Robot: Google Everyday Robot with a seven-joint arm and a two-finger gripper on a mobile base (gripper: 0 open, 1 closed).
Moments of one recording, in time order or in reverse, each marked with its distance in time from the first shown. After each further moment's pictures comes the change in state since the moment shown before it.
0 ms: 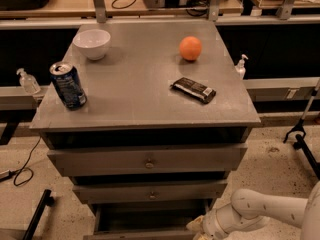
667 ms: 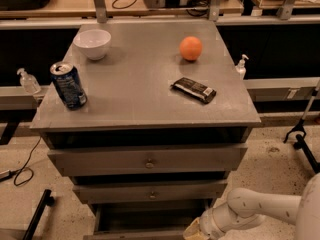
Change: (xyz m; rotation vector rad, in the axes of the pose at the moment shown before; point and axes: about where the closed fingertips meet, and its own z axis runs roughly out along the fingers) arm -0.004 -0.004 0.009 -0.003 0.012 -0.012
